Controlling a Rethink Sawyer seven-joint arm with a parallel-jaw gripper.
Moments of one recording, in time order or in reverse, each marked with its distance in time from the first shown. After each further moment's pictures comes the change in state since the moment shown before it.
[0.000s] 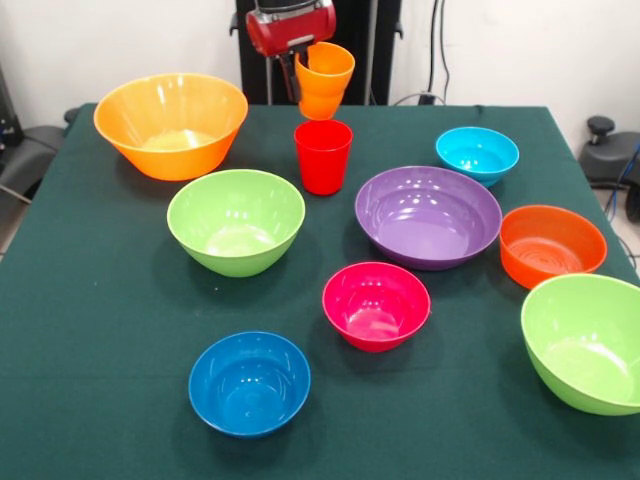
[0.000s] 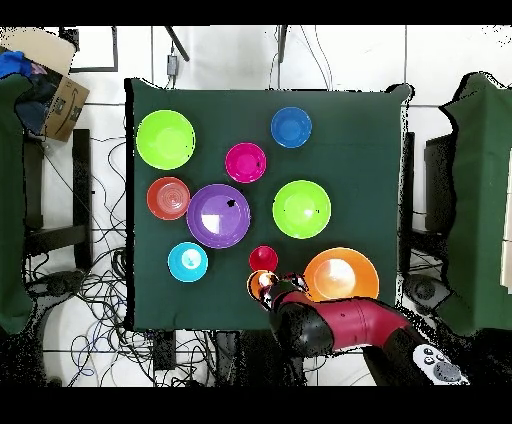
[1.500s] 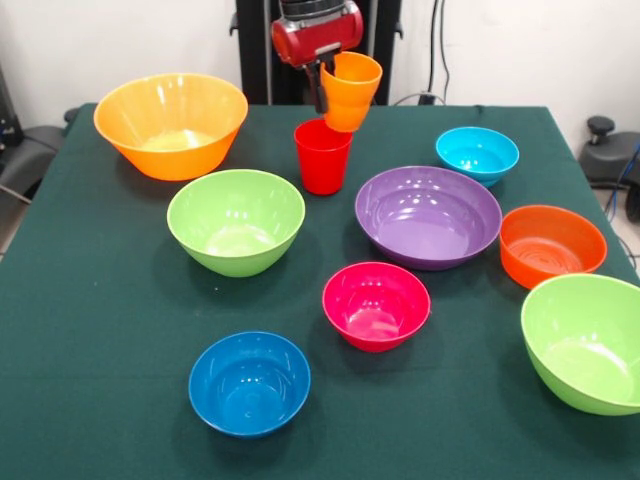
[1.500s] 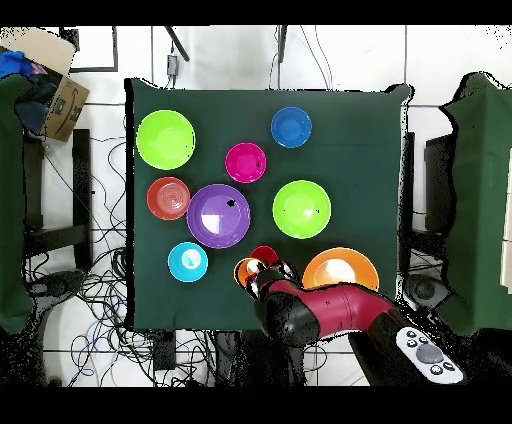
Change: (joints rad) arm 0.057 0.005 0.036 -0.029 0.021 -0.031 0.000
